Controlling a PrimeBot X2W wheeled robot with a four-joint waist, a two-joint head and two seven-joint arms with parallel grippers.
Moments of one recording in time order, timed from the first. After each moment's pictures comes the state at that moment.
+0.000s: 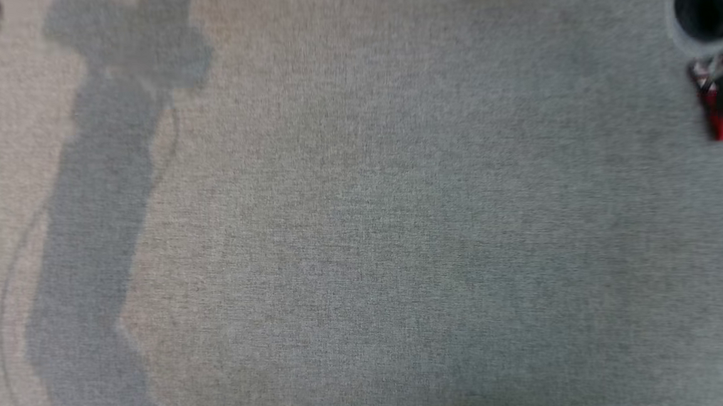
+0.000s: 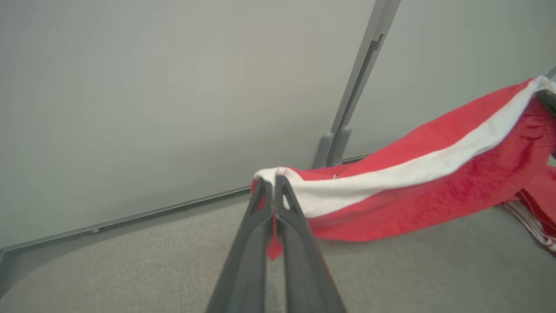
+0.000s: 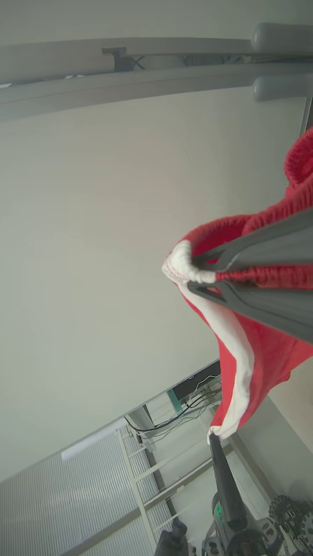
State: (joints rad) left arm -1.53 0.62 -1.09 0.56 -1.31 -0.13 0.12; right arm -1.30 -0.36 0.71 0.50 1.02 0.13 -0.26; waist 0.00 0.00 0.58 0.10
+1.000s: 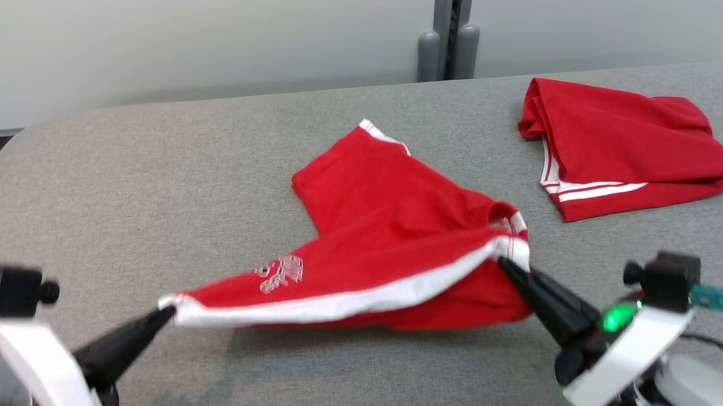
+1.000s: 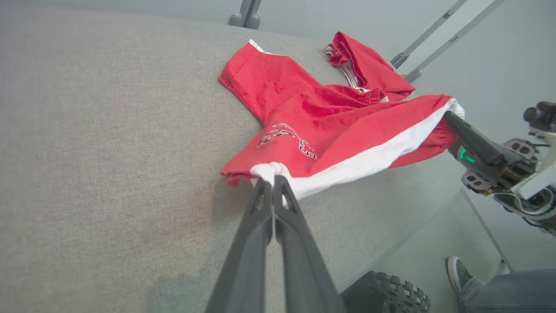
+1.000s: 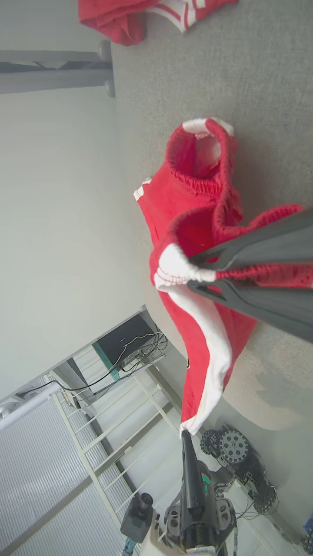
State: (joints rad) left arm -0.73 1.10 -1.26 -0.16 -1.61 -0.05 0.04; right arm -0.38 -0.51 0.81 0.10 1.03 0.13 -0.26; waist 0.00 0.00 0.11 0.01
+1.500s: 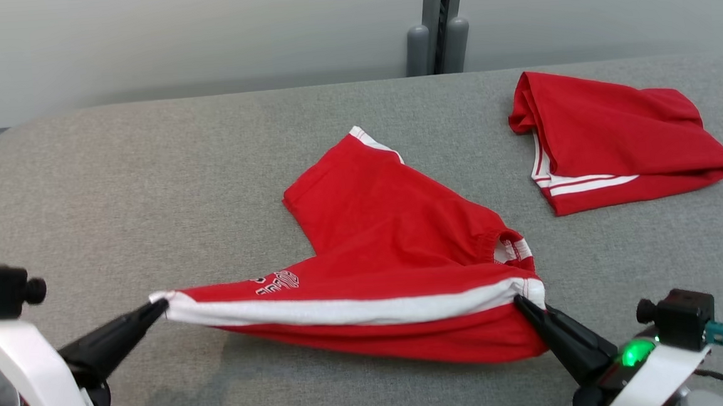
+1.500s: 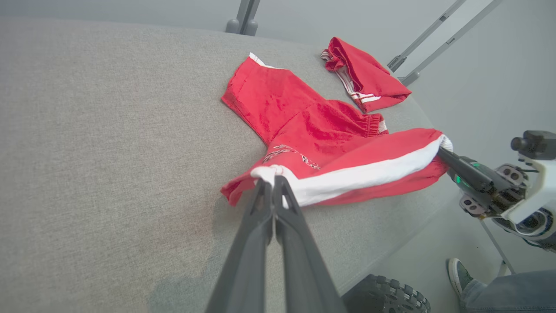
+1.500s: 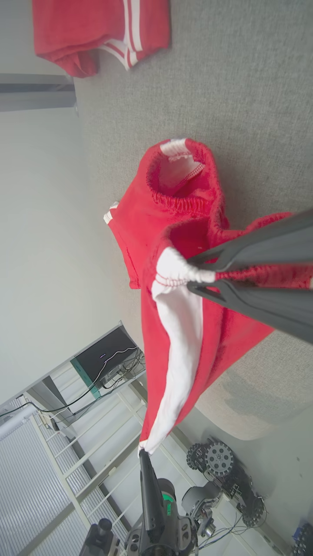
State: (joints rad) left arm -0.68 1.18 -1.24 -0.28 -1.62 0.00 -0.02; right arm -0.21 -0.56 0.77 0.02 0.99 0.13 -0.26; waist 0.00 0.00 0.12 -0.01
